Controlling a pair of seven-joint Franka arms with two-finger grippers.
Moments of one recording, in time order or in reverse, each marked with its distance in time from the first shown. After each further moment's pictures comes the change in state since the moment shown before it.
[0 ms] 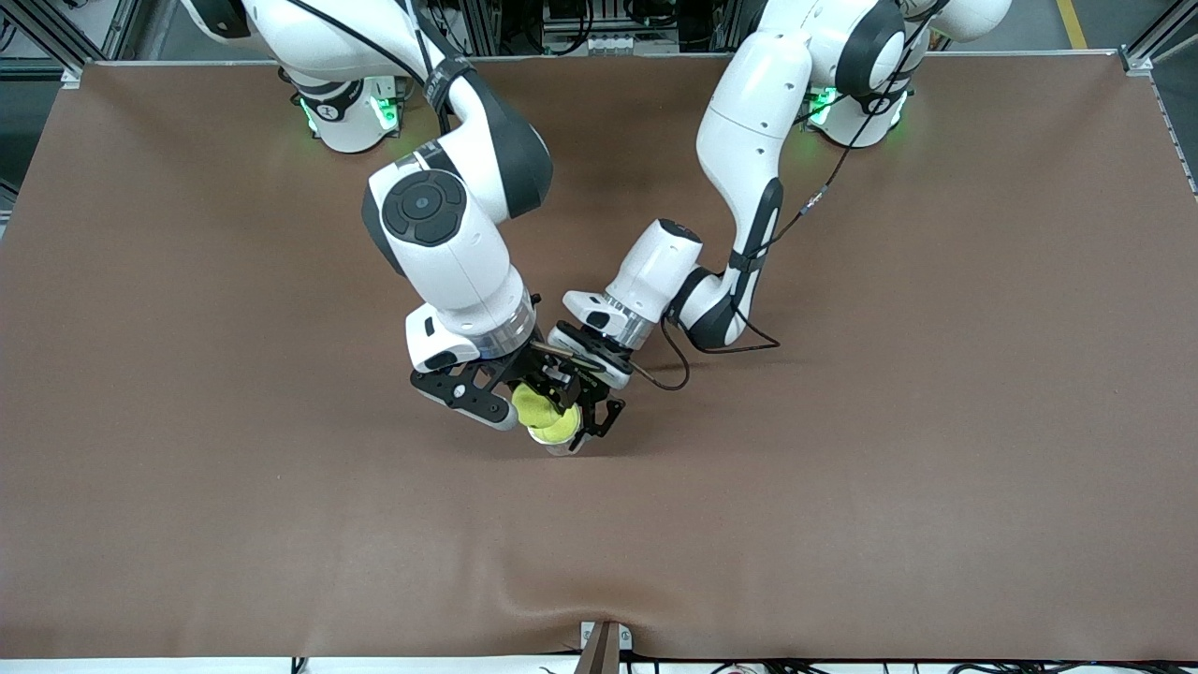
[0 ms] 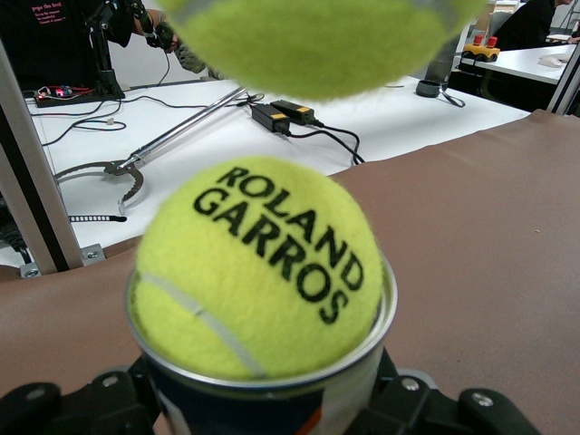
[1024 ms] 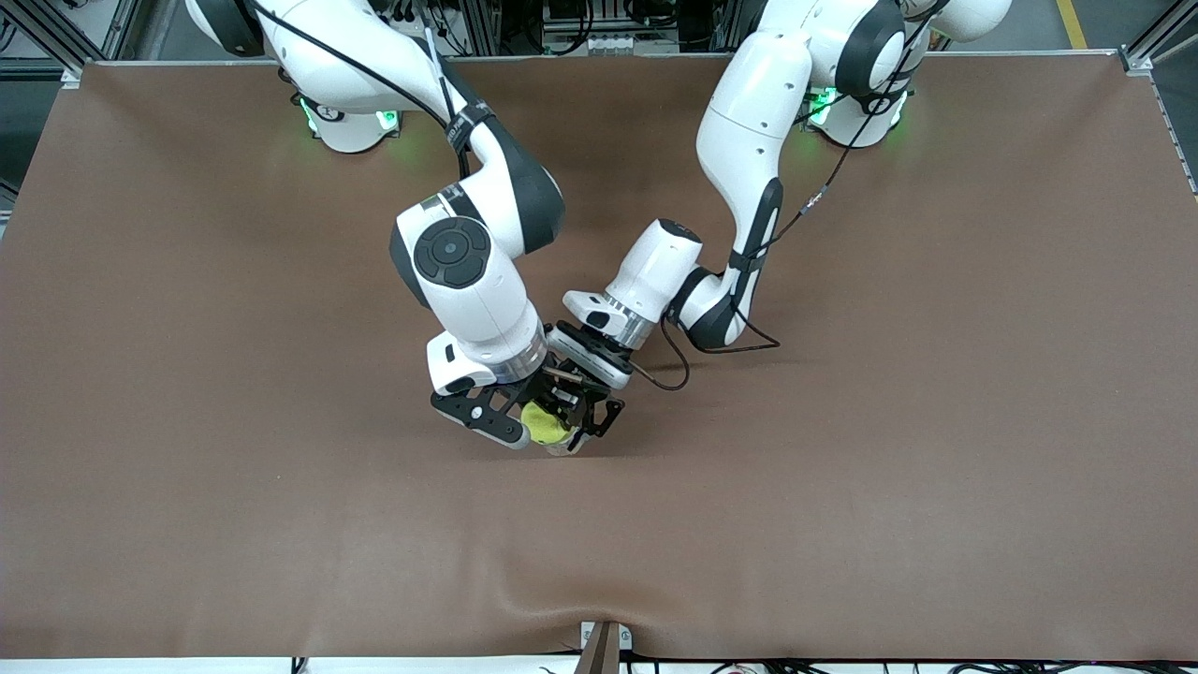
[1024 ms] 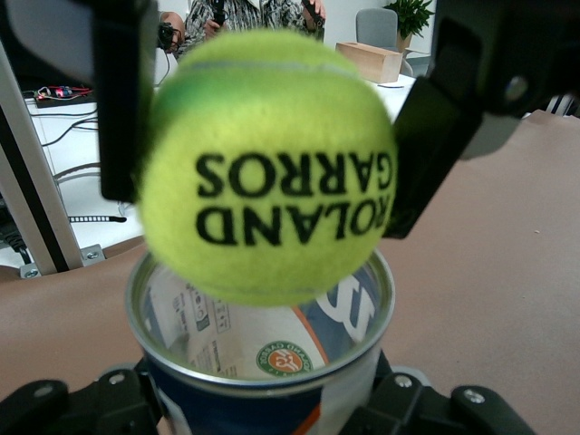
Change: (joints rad) left arm 0.000 0.000 0.000 0.001 -0.001 0.000 0.000; right arm 0.002 0.068 0.000 -0.029 0.000 0.088 0.006
